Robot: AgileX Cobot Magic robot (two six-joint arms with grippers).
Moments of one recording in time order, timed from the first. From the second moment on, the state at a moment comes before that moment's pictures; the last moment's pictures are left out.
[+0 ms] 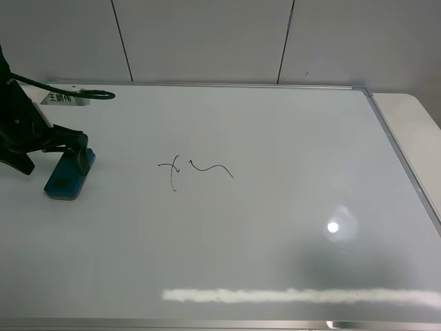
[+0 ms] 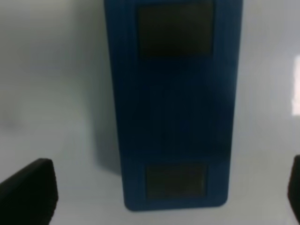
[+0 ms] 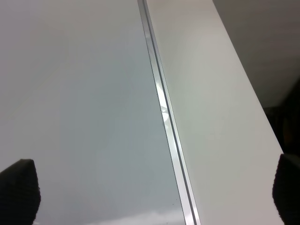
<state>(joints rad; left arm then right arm) -0.03 1.77 -1.00 -0.07 0.75 0.02 0.01 0.00 -0.49 -0.16 1.06 0.07</state>
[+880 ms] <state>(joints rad) -0.07 1.89 -1.07 -0.04 0.74 0.04 0.01 0.00 -0.49 -0.16 1.06 0.07</state>
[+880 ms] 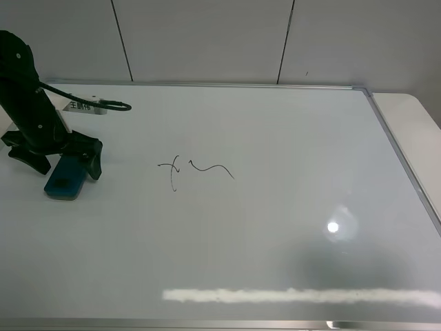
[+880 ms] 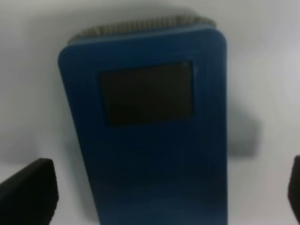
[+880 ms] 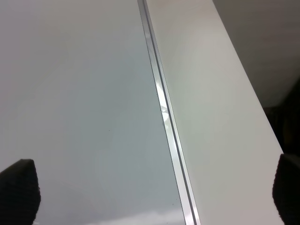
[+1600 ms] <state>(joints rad) -0.07 1.89 -1.12 -0.04 0.83 -0.10 0.01 0.00 -0.49 -0.16 1.06 0.07</state>
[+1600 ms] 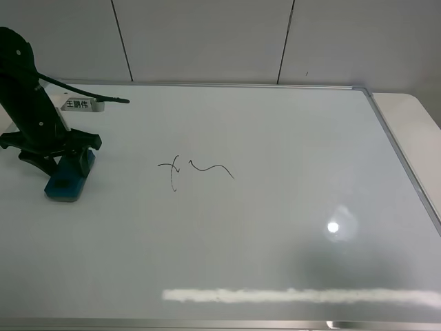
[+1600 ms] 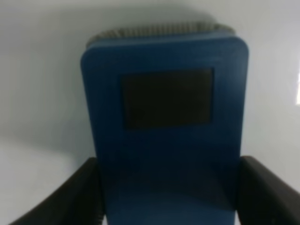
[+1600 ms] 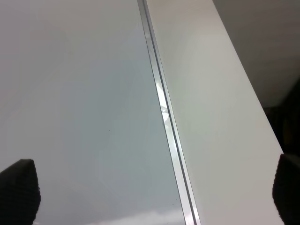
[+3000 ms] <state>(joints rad) -0.42 2.14 -1.51 -0.14 0.98 -0.08 0.01 0.00 -0.49 -0.16 1.06 0.07</state>
